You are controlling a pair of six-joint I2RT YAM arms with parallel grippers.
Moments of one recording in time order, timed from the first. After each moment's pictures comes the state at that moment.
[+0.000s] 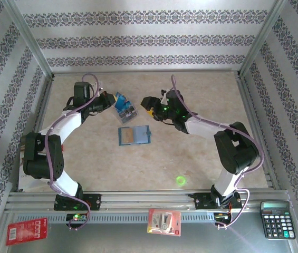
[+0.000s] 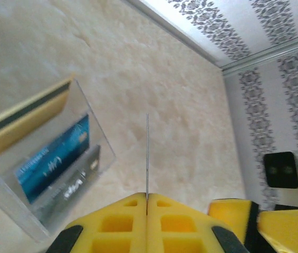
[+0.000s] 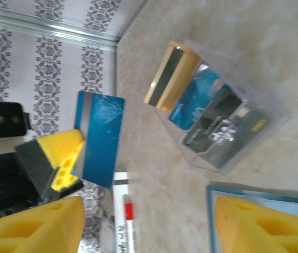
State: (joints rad) left arm -0.07 1.61 1.08 -0.06 0.60 -0.60; right arm 0.50 1.73 1.02 0.28 -0.44 1.13
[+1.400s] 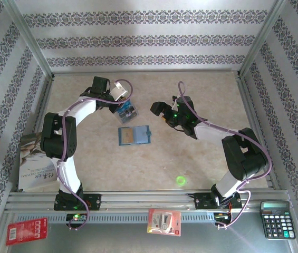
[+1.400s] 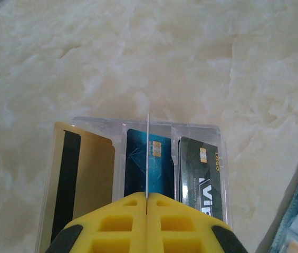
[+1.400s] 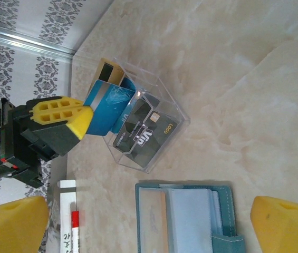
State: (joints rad) left arm -0.16 1.92 1.38 -0.34 0.42 0.55; right arm 0.43 1.64 0.87 0.25 -0.40 0.98
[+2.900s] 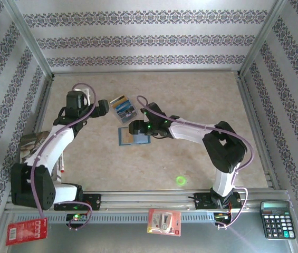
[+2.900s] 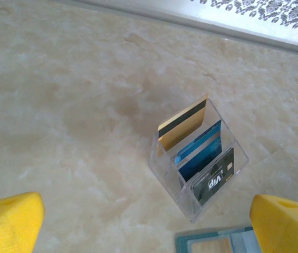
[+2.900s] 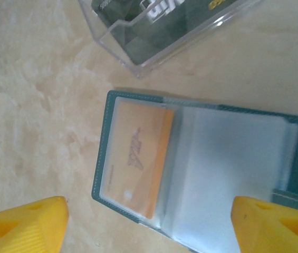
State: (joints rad) left arm -0.08 1.27 0.90 -0.25 0.07 -0.30; right arm 0.74 1.84 1.18 -0.19 -0.23 0.67
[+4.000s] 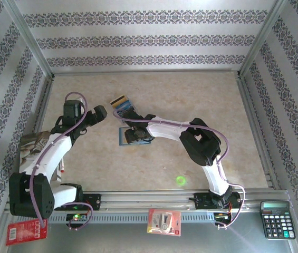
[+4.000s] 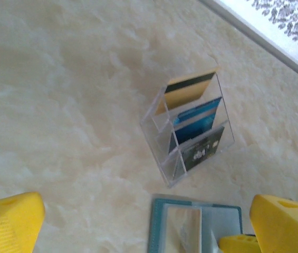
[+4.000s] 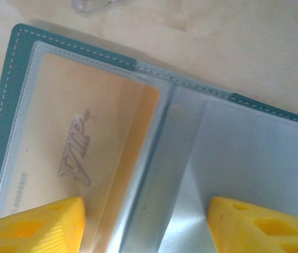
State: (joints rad) left arm -0.04 1.21 0.79 -0.27 0.19 -0.57; right arm 0.86 2.10 1.48 -0.56 0.08 0.50
